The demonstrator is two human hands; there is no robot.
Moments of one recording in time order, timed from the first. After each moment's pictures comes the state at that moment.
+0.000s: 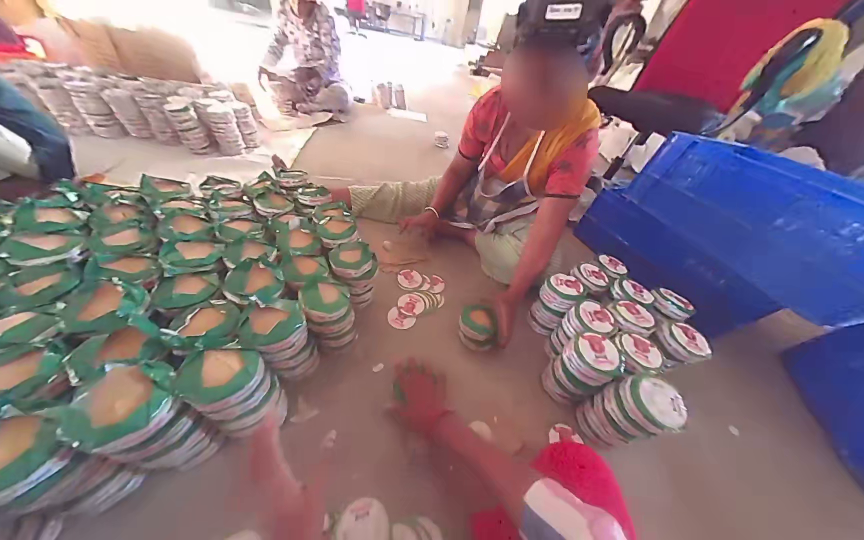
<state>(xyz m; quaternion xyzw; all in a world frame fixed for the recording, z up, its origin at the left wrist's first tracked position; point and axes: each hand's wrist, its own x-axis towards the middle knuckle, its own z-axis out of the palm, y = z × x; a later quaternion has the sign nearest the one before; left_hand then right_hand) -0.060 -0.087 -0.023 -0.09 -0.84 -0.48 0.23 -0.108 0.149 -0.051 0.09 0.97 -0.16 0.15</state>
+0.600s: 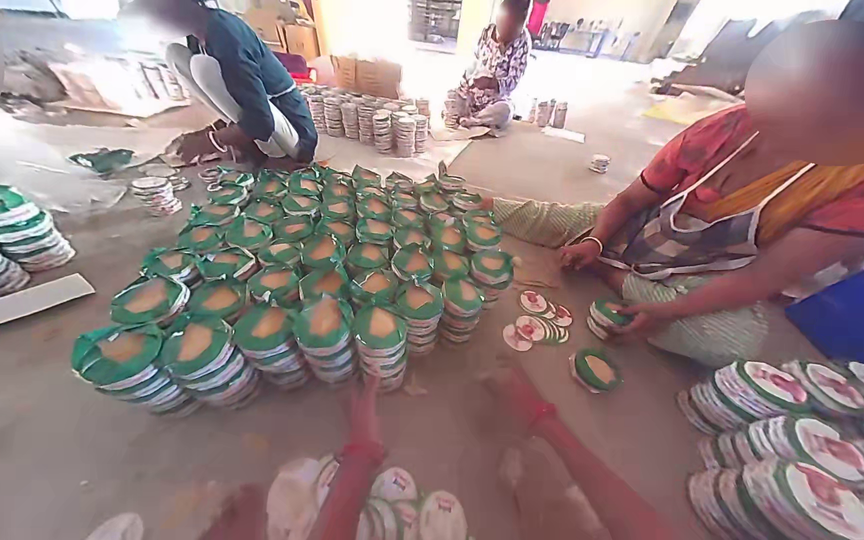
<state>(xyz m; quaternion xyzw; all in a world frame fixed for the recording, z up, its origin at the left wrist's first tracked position) -0.121 -0.135 -0.040 0.26 -0.62 -0.73 0.10 -0.163 0.145 -0.017 -0.01 0.93 -0.36 0.06</state>
